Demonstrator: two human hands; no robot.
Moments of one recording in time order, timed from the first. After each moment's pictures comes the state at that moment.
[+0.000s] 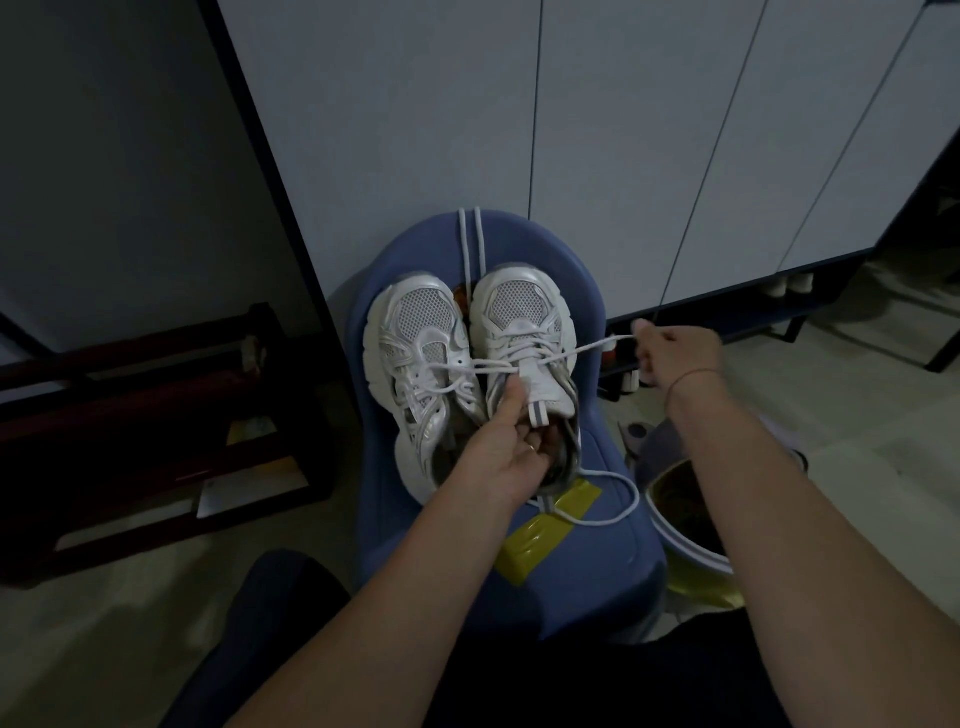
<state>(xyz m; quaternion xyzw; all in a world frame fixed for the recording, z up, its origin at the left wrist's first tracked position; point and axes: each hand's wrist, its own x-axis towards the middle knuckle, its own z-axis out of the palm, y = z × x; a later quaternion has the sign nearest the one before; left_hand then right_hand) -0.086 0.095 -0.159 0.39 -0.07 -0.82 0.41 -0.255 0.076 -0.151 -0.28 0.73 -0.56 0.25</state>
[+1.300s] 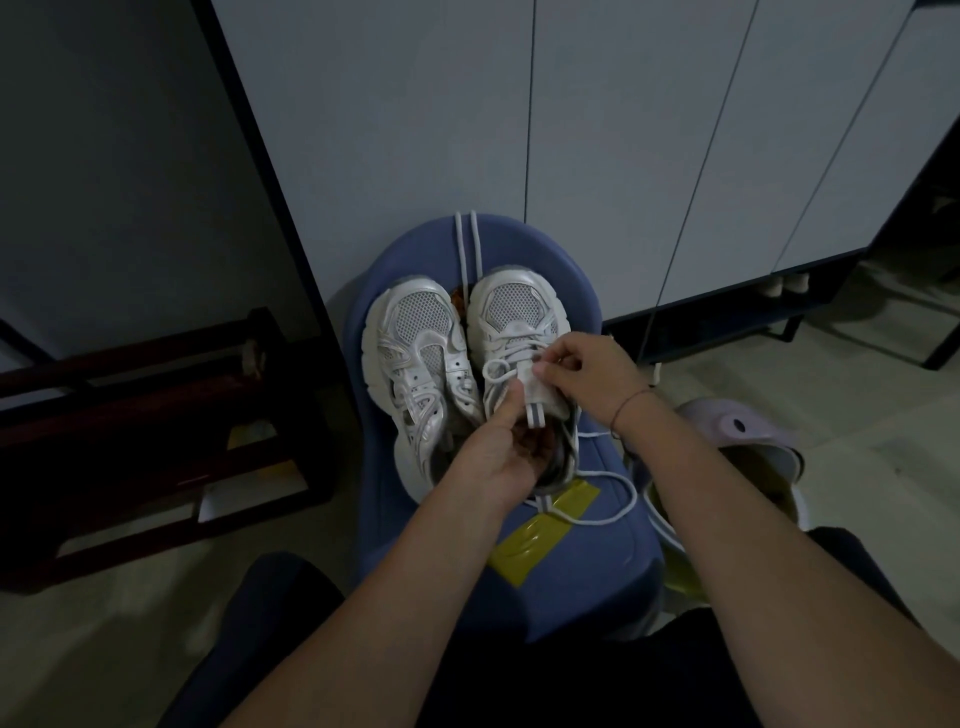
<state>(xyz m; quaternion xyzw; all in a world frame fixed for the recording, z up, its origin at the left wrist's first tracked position) -0.081 0.098 -0.156 0.37 -0.09 -0.84 0.38 -0.205 0.081 -0.149 -0.59 0.67 -0.38 0.22</state>
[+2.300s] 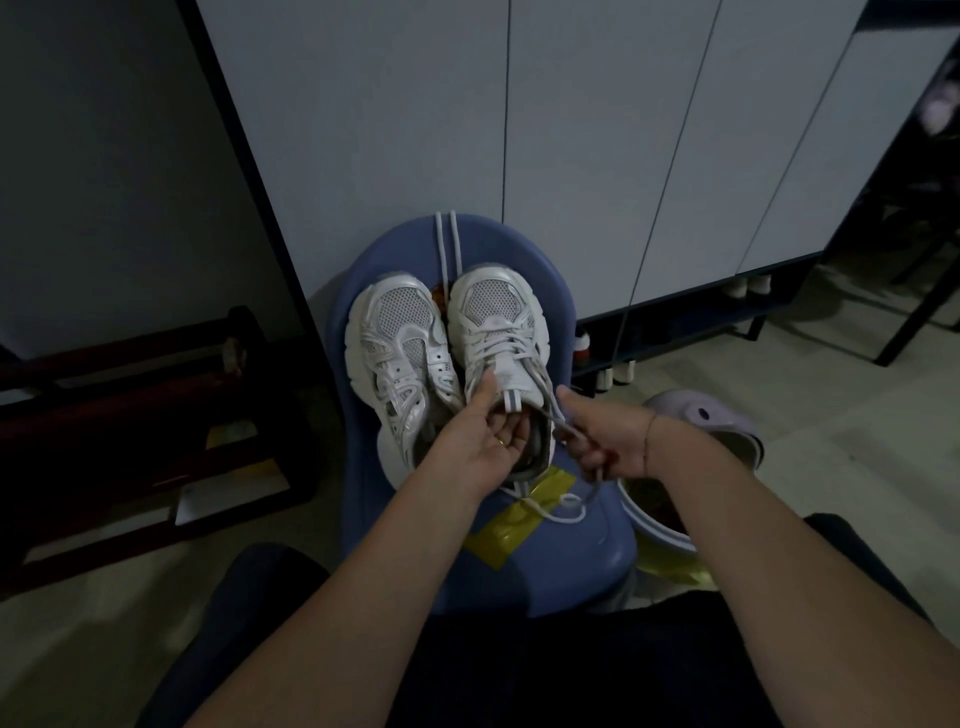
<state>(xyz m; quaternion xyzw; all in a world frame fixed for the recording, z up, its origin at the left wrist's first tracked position) -0.076 0.101 -0.155 0.40 -0.12 -0.82 0.38 -0.222 0.130 -0.165 -0.27 0.63 -0.32 0.66</state>
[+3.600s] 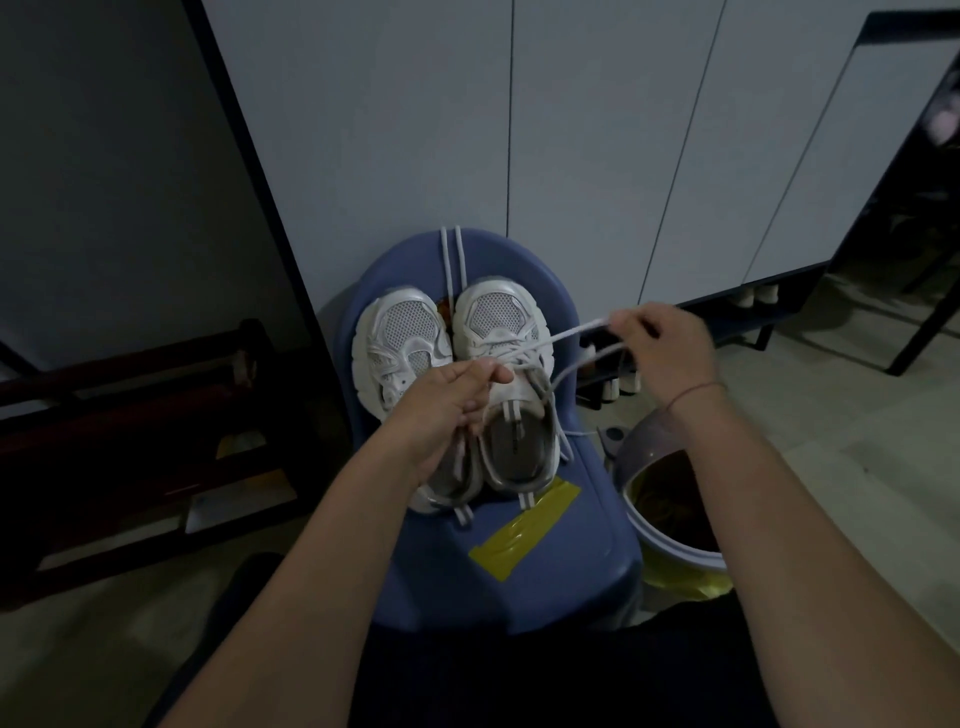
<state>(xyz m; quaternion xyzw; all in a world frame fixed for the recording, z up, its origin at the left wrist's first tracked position) -0.031 0.084 -0.127 0.35 -0.56 -0.67 0.34 -0.245 0.122 -0.107 -0.48 0.72 -0.49 0.09</state>
